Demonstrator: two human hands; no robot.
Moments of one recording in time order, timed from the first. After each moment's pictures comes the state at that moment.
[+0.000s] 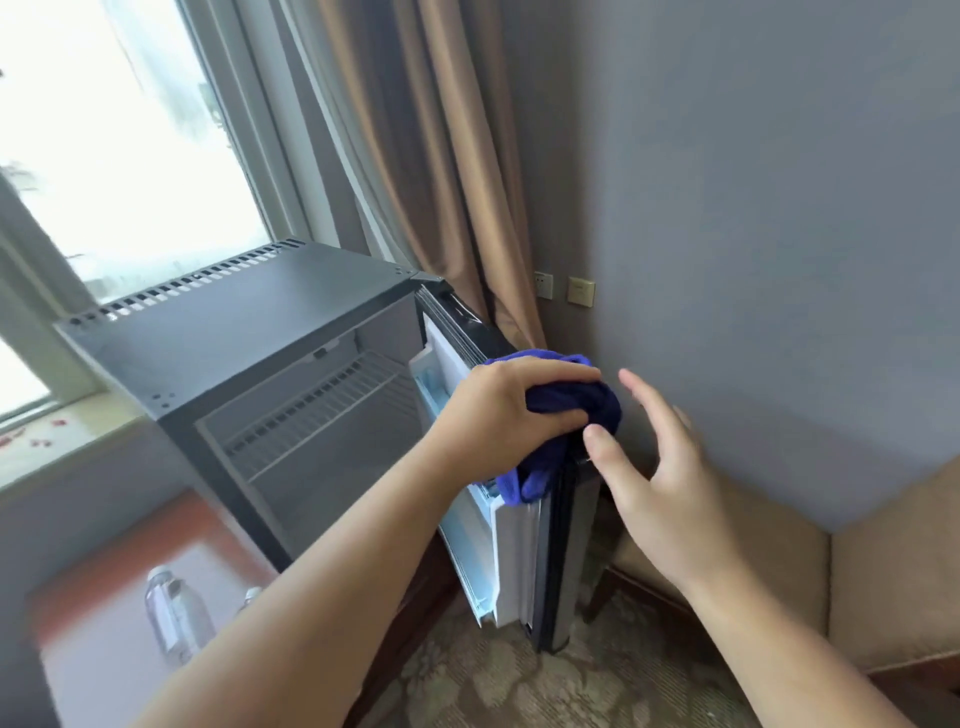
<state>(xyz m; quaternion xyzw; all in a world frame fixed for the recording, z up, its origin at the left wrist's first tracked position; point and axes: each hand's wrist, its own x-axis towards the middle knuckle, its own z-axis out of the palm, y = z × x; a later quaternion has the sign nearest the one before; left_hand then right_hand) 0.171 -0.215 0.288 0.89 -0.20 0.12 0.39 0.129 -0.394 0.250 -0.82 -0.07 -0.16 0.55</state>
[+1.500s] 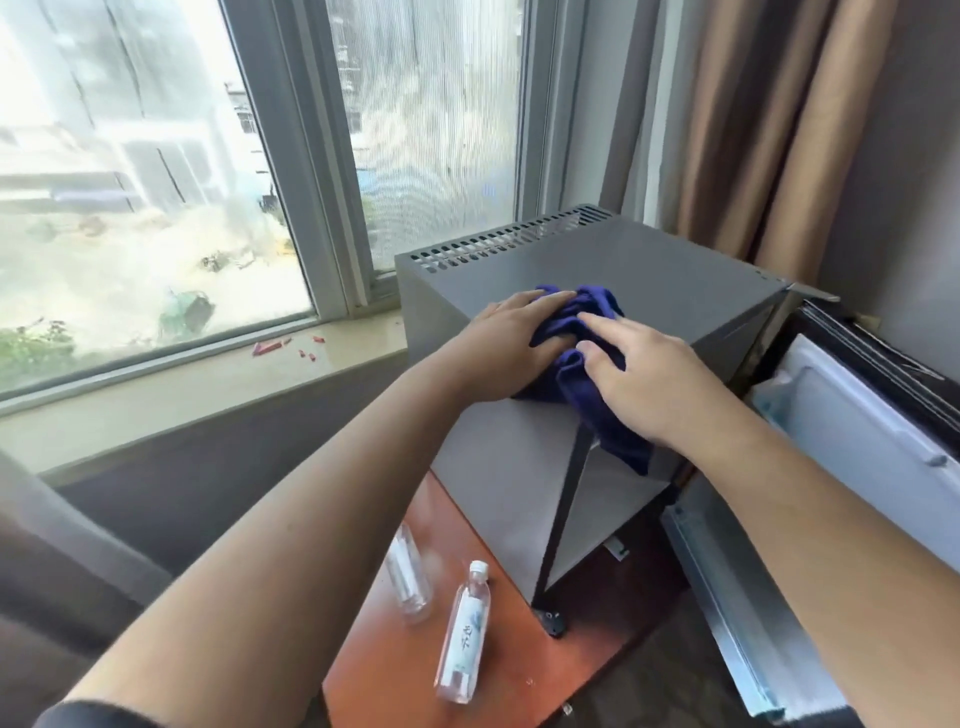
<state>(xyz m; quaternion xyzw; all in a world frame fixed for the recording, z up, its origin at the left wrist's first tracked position) 0.170 0.198 0.289 0.96 -0.01 0.09 0.26 0.195 0.017 0.299 -0.91 -0.30 -0.05 0.28</state>
